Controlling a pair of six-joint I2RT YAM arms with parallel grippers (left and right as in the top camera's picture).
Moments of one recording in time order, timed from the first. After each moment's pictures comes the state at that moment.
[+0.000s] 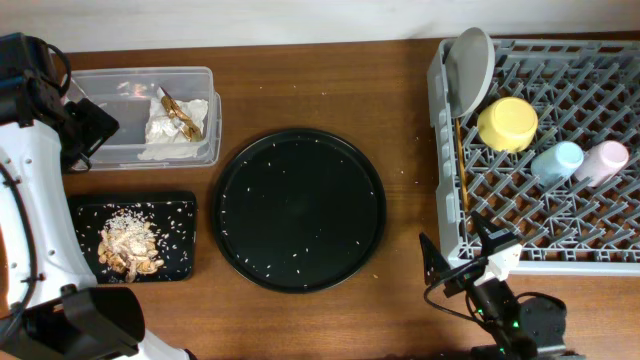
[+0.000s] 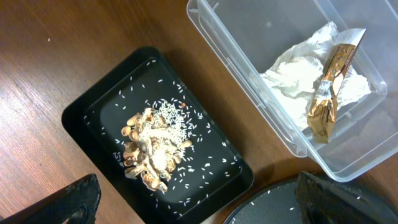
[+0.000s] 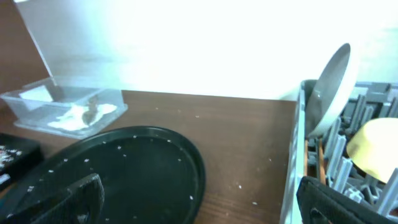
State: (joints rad) left arm 0.30 1.80 2.00 -1.45 -0.20 -0.58; right arm 0.06 0.01 0.16 -0.20 -0.31 0.09
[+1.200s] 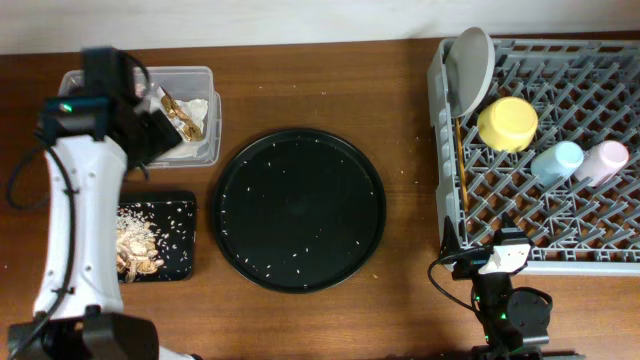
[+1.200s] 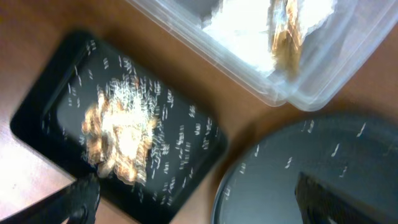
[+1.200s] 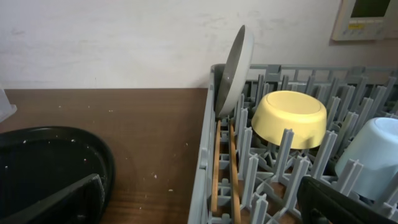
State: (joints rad) left arm 0.07 1.68 1.73 -1.30 -0.22 -0.53; right arm 0.03 0.01 0.01 -0.07 0.00 0.03
